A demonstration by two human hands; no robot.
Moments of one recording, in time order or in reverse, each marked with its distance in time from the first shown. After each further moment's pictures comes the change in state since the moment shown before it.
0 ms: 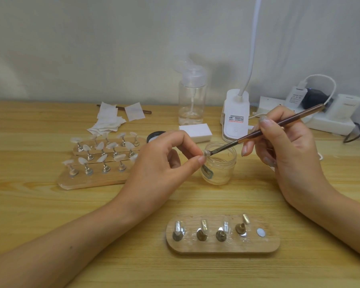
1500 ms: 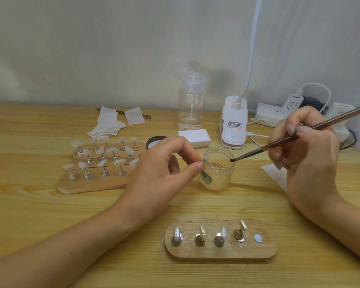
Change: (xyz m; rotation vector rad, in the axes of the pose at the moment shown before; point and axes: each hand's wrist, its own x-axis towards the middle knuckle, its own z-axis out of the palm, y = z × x) left_hand -0.001 -0.002 0.000 0.016 -0.001 0.019; right_hand 0.001 -0.008 -0.012 -0.029 0.162 -0.114
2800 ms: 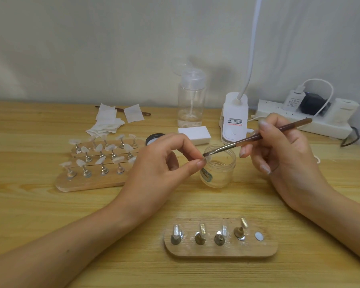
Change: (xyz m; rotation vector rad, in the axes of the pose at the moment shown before) left_hand 0.002 0.000 0.000 0.002 -0.001 0.009; right_hand -0.002 0.003 0.008 0.122 -0.153 0.303
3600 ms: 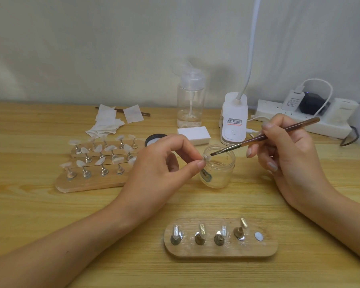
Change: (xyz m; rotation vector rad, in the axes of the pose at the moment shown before) left_hand -0.001 0.002 0.001 -0.025 -0.010 -0.029; right_hand 0.002 0.002 -0.004 -0.062 0.111 -0.034
